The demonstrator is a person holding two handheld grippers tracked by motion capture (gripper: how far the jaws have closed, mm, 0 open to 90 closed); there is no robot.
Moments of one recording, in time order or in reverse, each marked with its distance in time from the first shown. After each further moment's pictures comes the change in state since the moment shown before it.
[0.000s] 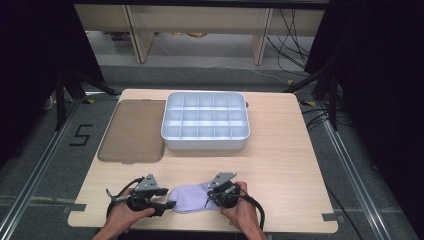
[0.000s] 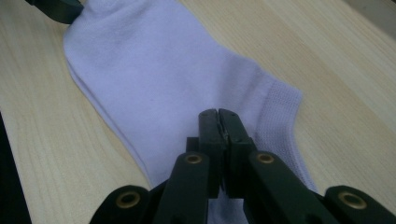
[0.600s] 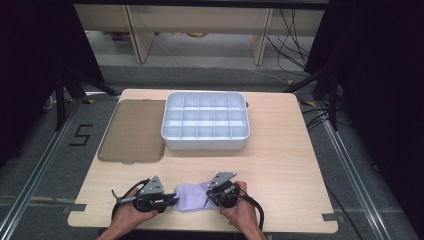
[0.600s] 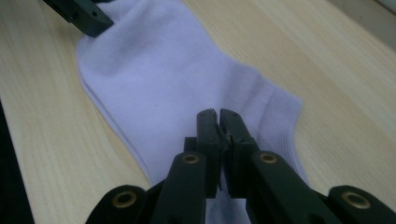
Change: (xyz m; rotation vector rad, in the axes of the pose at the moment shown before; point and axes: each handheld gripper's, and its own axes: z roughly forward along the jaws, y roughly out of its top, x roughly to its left) left arm -0.008 0.002 0.007 -0.006 -0.001 0.077; right arm 0.002 0.003 -0.003 -0.003 -0.007 0.009
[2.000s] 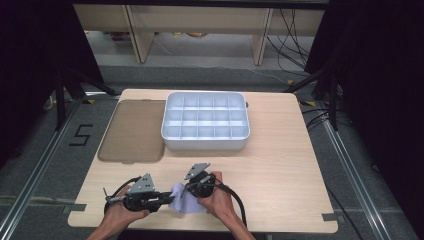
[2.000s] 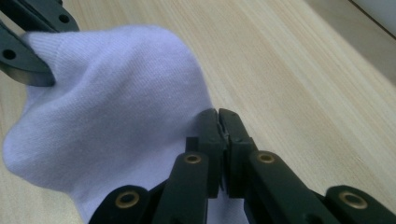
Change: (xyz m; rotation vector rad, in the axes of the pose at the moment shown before) left arm -0.001 0.008 -0.029 -0.081 -0.056 -0.010; right arm 0.008 0.049 0.049 -0.030 0.052 -0.088
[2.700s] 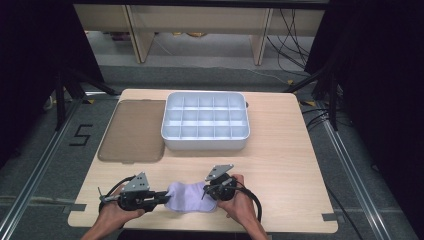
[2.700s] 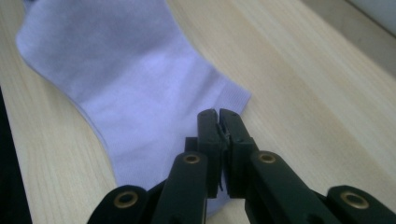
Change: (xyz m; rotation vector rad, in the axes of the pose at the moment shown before) left arm 0.004 0.001 -0.014 0.005 0.000 0.009; right arm -0.011 -0.032 -0.048 0.025 -0.019 0.087
